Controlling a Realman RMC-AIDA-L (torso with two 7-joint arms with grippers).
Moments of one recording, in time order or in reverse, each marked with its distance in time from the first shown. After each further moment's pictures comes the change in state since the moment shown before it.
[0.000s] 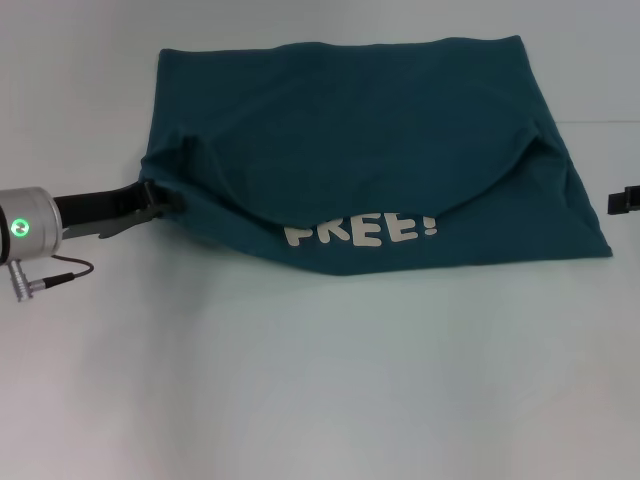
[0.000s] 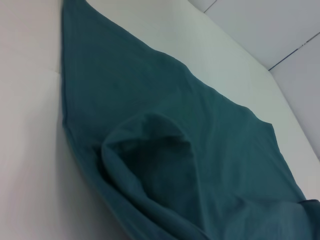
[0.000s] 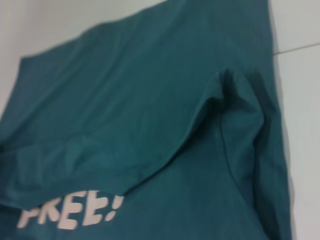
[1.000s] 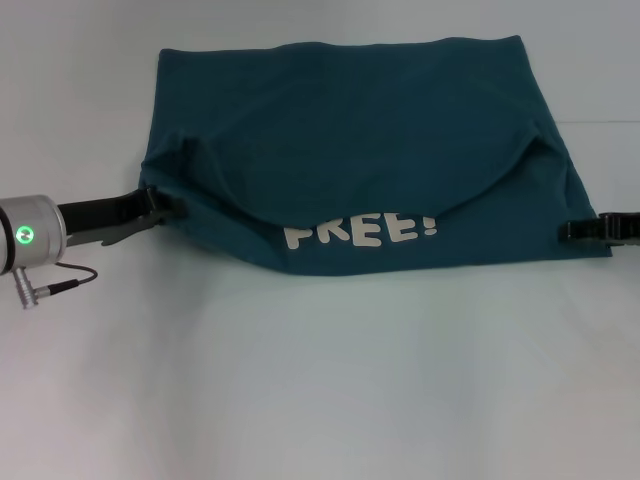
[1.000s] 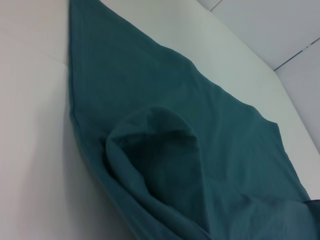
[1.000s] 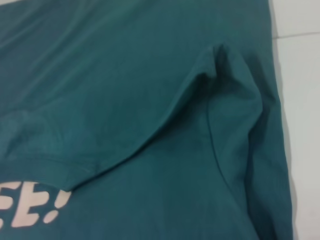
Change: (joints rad) left arm 0.003 -0.008 0.000 -0.013 0.000 -0.018 -0.004; right arm 0.028 0.105 -0.168 0.119 -0.061 0.371 -0.032
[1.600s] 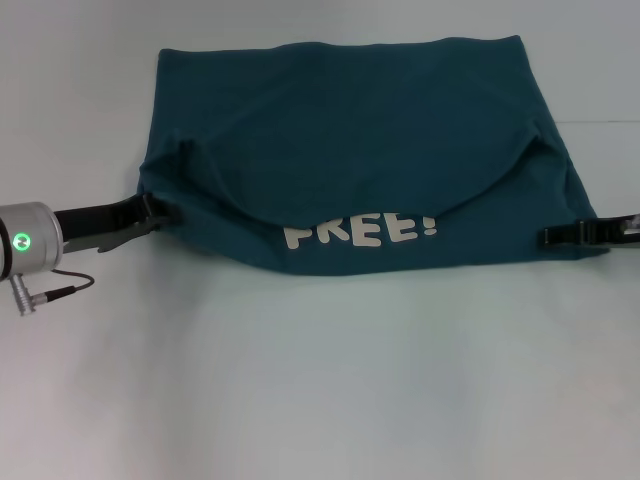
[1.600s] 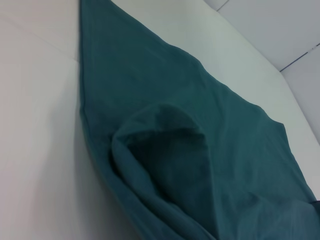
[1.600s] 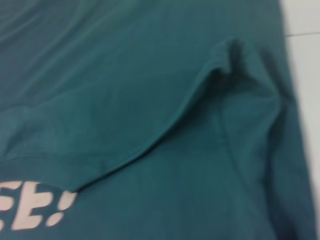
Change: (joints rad) left arm 0.011 -0.001 -0.001 -0.003 0.000 -0.007 0.001; right arm 0.016 0.031 -0.033 0.041 0.007 0.084 -0.013
